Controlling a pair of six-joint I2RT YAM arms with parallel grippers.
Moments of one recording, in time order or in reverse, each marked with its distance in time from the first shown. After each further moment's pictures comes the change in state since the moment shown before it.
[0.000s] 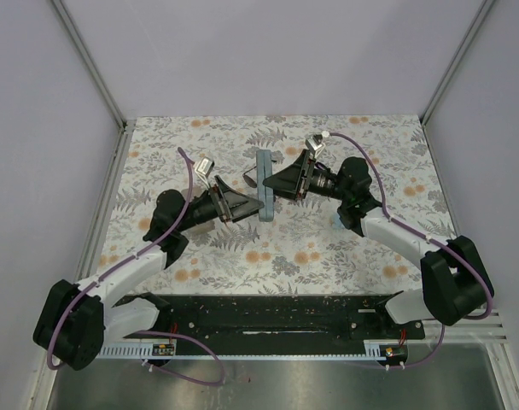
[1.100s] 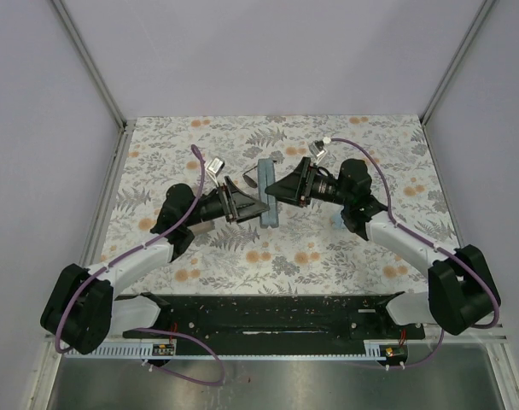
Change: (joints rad) left arm -0.010 0.117 0.039 0.024 0.060 0.000; right arm -0.001 -0.048 -0.029 -0.161 0.030 -0.136
